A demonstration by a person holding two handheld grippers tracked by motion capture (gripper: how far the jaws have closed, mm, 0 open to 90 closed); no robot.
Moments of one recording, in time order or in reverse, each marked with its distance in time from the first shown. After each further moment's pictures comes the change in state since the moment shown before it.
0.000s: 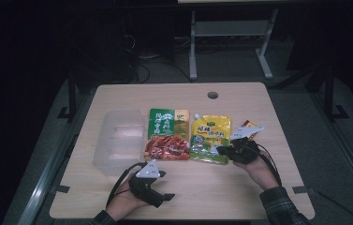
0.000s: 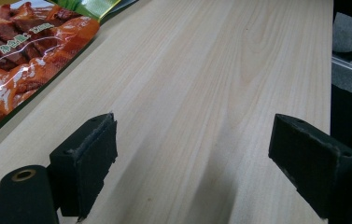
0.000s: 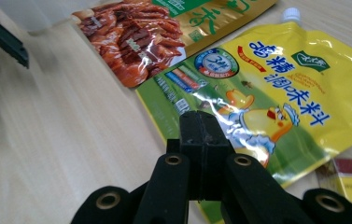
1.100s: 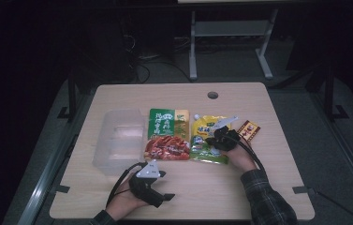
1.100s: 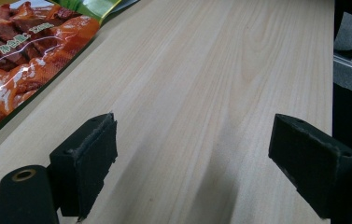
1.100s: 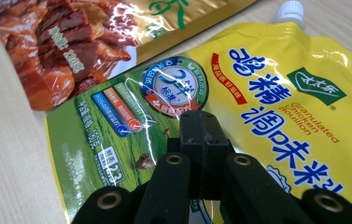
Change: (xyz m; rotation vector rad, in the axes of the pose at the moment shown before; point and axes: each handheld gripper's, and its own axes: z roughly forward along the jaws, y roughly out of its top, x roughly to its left) left arm 0.000 0.000 0.000 0.004 -0.002 0.001; right arm -0.026 0.023 0.071 0.092 -0.058 -0.088
